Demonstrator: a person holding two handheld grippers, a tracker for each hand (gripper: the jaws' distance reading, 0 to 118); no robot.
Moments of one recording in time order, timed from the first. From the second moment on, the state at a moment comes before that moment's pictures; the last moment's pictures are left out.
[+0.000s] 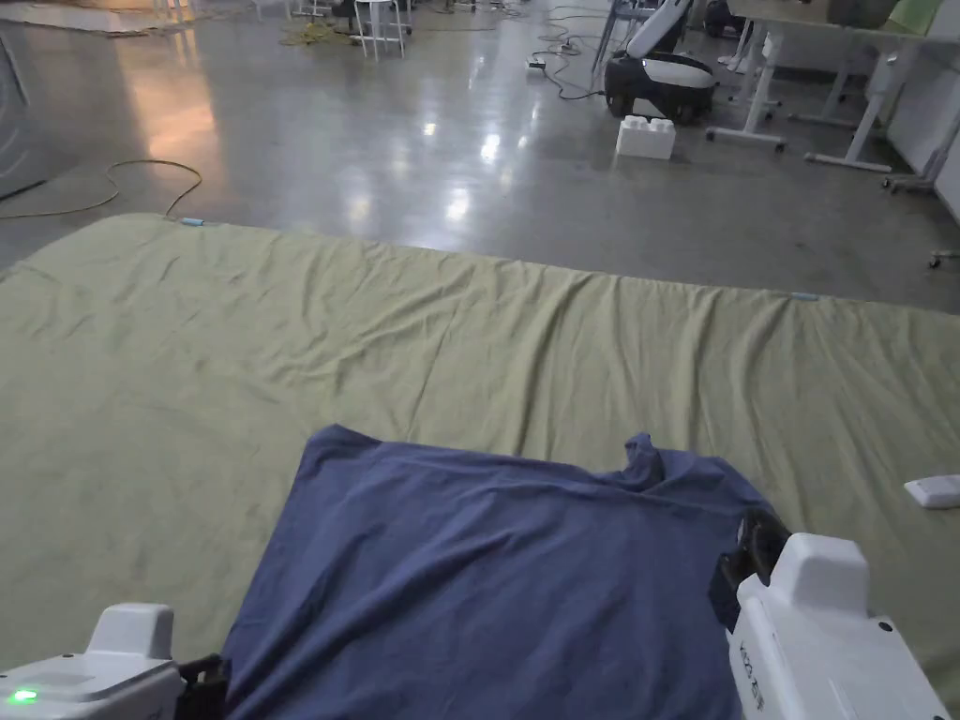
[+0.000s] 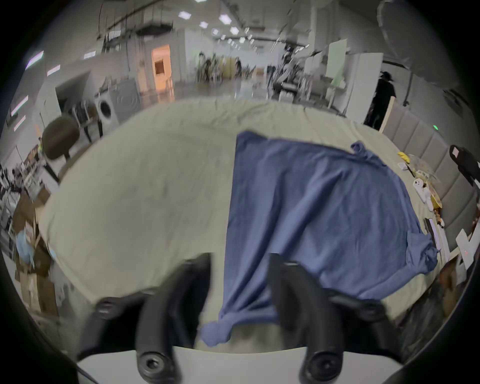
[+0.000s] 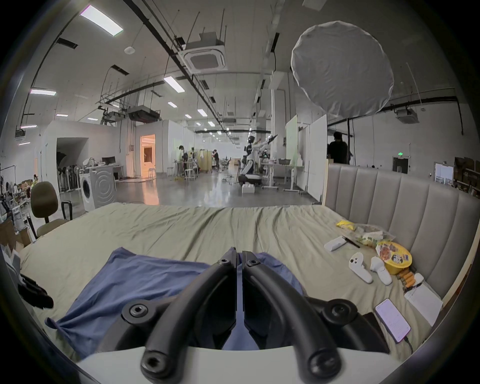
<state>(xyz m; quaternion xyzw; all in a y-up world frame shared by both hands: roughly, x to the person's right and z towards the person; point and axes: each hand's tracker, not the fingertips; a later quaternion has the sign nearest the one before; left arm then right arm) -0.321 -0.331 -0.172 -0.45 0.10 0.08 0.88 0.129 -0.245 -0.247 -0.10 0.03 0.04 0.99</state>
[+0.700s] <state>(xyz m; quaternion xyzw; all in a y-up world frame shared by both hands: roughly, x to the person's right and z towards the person) -0.305 -0.385 -0.168 -0.55 0.13 0.07 0.82 0.136 -0.274 -0.243 -0.16 0.04 0.04 0.99</state>
